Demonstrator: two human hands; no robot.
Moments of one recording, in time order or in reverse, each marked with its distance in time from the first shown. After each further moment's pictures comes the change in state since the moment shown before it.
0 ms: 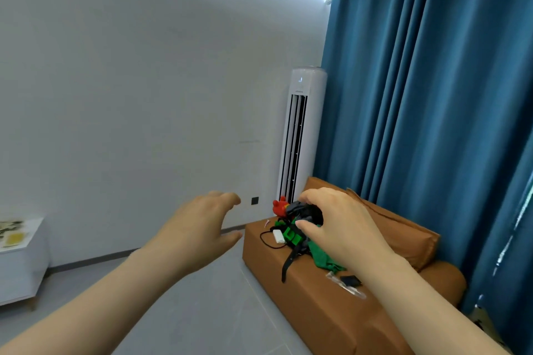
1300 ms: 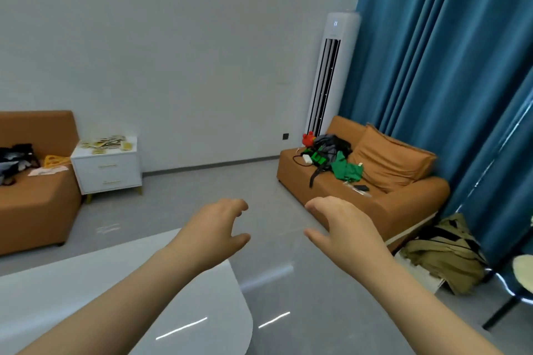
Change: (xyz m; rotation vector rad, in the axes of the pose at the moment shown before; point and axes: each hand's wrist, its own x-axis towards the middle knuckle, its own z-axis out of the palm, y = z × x) left_hand -0.522 0.025 -0.147 -0.094 -0.249 -0.168; right_hand -0.429 -0.308 -0.103 0.084 -0.225 -0.018
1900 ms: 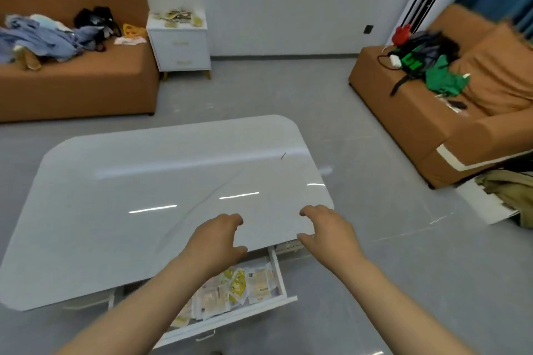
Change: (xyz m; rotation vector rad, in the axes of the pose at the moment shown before) left_hand -0.226 -0.246 0.099 -0.113 -0.411 -0.447; right_hand -0.065 -0.236 0.248 0.129 -0.543 0.043
